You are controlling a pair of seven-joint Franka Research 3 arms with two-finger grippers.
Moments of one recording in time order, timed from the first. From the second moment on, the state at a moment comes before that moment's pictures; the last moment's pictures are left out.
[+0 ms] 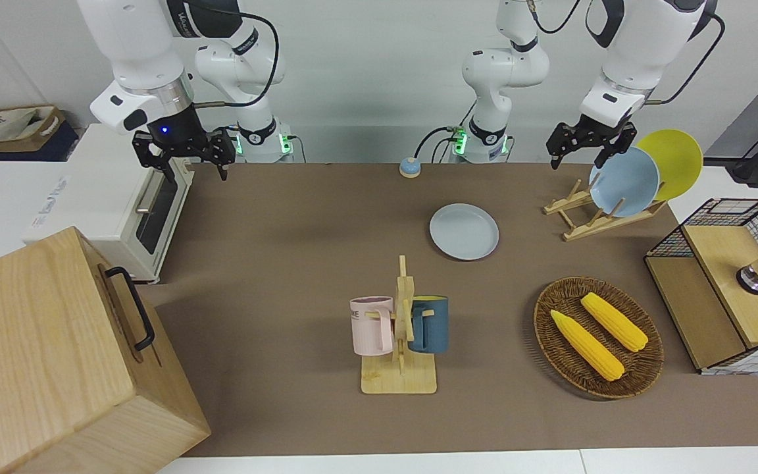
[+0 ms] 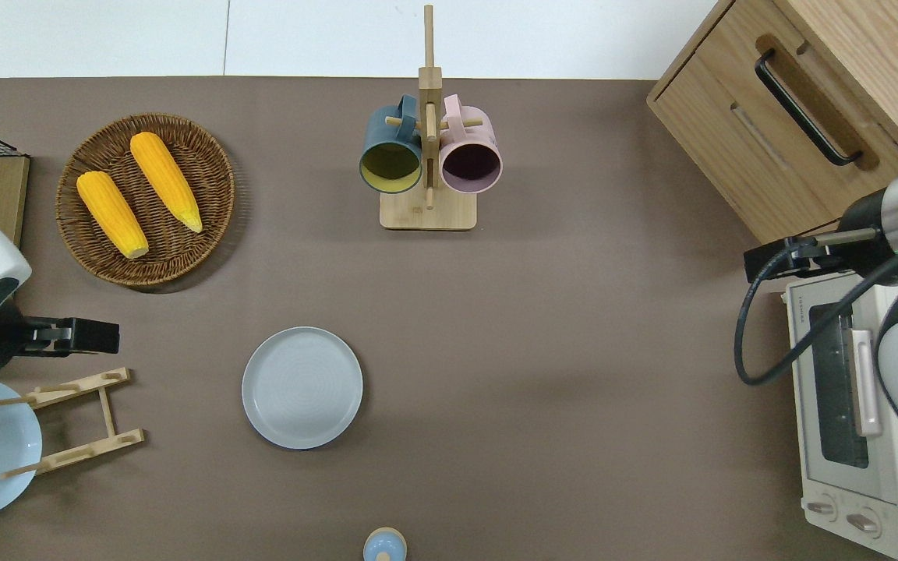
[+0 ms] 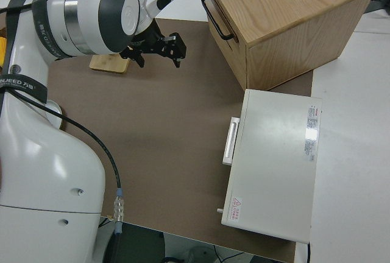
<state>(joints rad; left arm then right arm) -0.01 -0.16 -0.03 -1.82 0.01 1.64 0.00 -0.07 0.06 0.16 -1.49 -0.04 1.53 0.02</state>
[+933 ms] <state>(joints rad) -0.01 -0.16 -0.04 -1.82 0.01 1.64 0.00 -0.07 0.06 0.16 -1.49 -0.04 1.53 0.02</state>
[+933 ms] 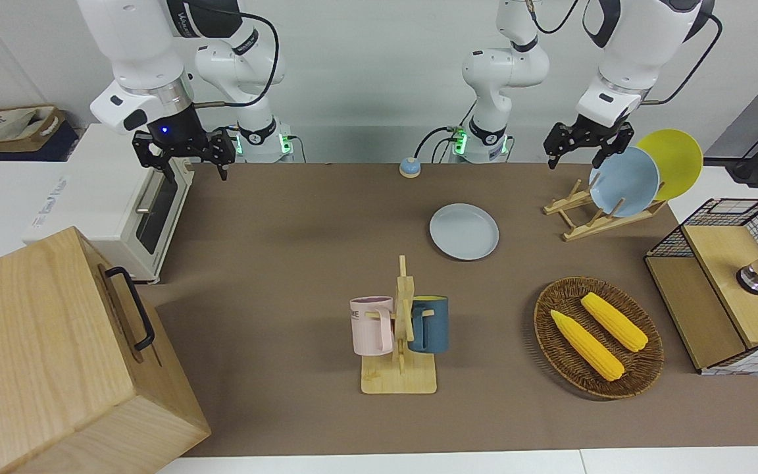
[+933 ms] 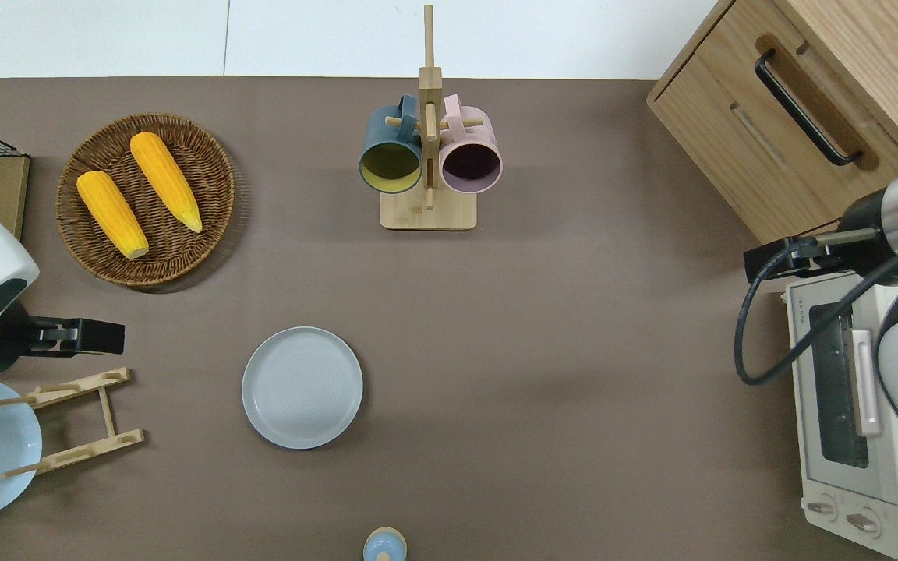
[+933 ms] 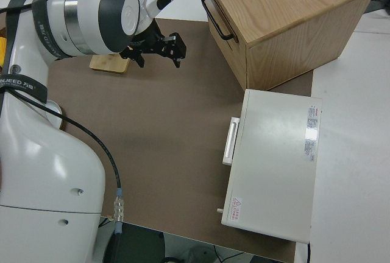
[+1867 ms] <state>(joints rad) -0.01 -0.16 -0.04 -1.85 0.00 1.63 -0.02 -0.07 0.06 0.16 -1.49 -0.04 1.53 0.02</state>
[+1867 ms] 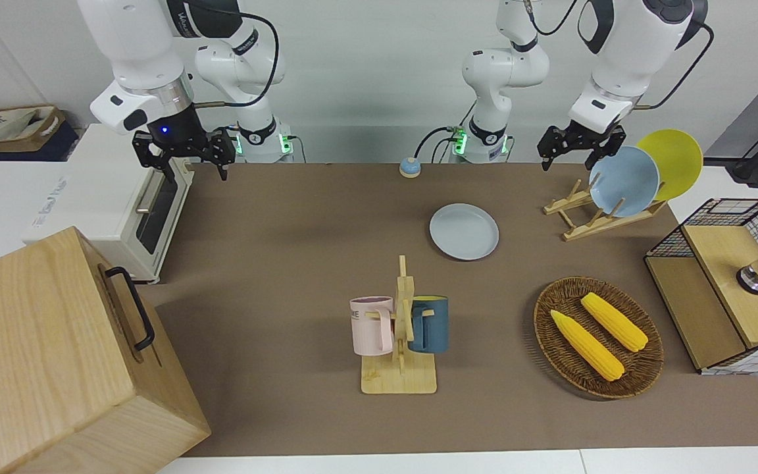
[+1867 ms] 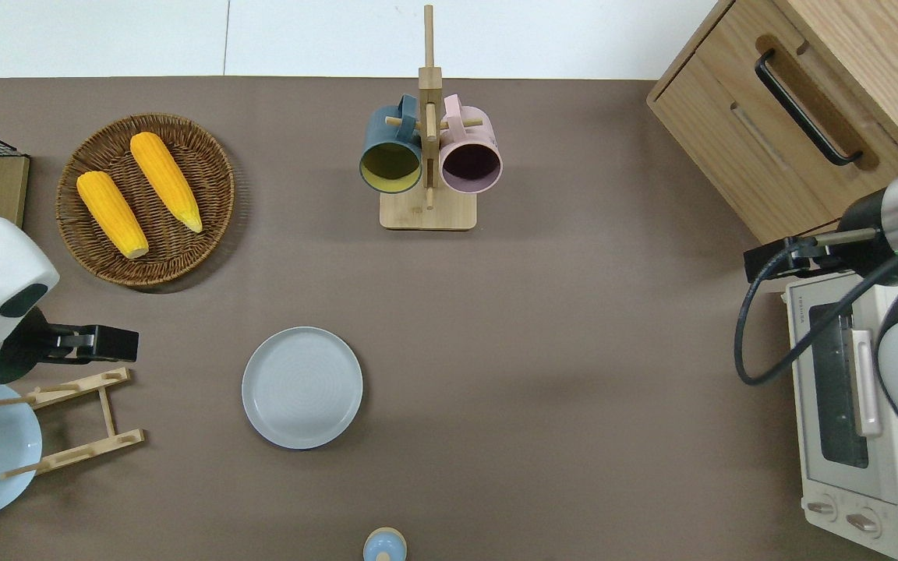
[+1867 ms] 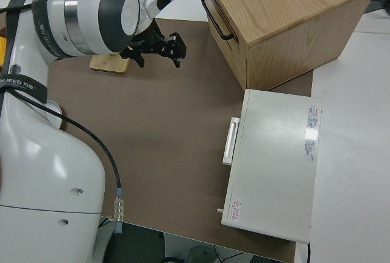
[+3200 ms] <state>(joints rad) -0.03 -0.24 -0.10 -2.28 -0.04 2.03 -0.12 -0.07 0.06 0.16 -1.49 -0.04 1.53 0.02</state>
